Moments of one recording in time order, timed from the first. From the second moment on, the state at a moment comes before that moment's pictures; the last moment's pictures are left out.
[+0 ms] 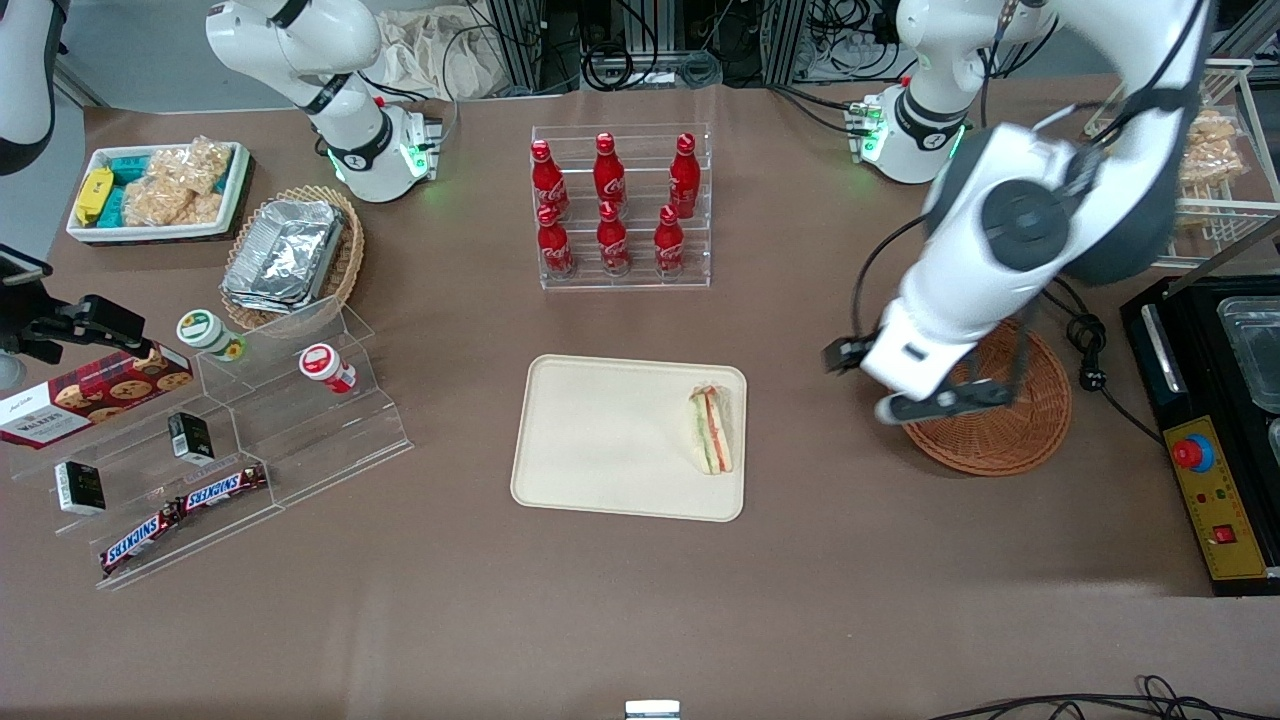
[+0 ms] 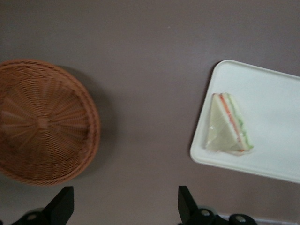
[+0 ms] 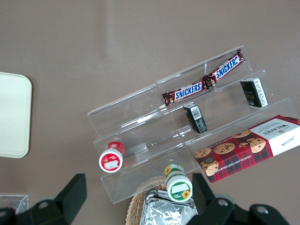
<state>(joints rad) 0.09 0.18 -0.47 -1.69 0.06 1.81 -0.52</state>
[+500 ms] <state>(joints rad) -0.03 -0.07 -0.14 -1.76 0.01 1.62 -0.28</state>
